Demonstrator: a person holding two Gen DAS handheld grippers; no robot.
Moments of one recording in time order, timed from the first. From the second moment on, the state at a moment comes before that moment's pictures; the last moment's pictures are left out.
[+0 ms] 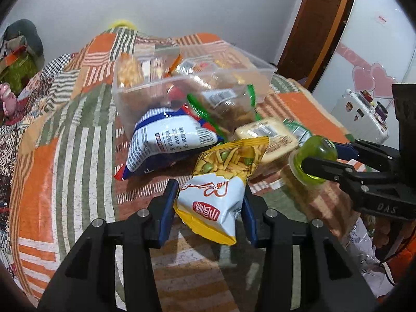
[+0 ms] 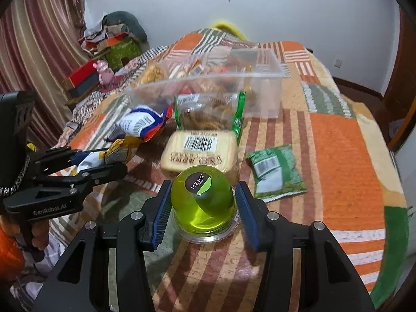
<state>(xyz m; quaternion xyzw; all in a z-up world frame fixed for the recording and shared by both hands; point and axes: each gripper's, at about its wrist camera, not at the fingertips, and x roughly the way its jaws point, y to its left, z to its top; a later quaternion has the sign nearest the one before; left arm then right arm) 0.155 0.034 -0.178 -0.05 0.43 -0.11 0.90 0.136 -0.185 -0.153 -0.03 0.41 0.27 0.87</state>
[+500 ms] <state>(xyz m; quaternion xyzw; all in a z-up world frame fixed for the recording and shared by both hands) 0.179 0.033 -0.123 -0.05 0.37 -0.11 0.92 0.158 -0.192 -0.108 -0.01 0.35 0.25 0.90</state>
